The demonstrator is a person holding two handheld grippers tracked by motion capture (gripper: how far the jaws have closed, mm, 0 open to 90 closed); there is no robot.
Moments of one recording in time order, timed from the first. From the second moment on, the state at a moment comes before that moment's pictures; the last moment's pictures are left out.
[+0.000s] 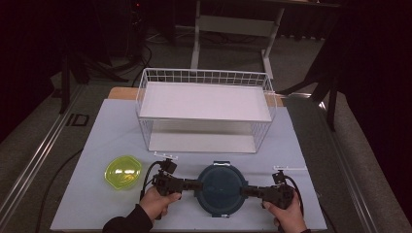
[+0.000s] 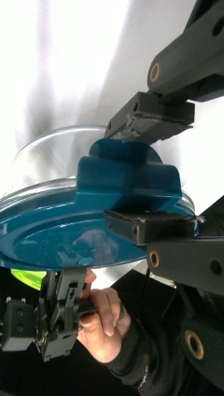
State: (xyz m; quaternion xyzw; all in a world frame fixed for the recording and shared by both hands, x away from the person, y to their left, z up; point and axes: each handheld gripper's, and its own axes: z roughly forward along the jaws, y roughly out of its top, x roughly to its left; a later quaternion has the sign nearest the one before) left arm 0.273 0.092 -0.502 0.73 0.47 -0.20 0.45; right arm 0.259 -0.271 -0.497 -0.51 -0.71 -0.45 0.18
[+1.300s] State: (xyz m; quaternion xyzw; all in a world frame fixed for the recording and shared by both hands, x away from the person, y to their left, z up) left arm 0.291 0.116 -0.398 0.72 0.46 -0.16 0.49; right arm 0.283 -0.251 -0.401 -0.47 -0.71 -0.50 0.15
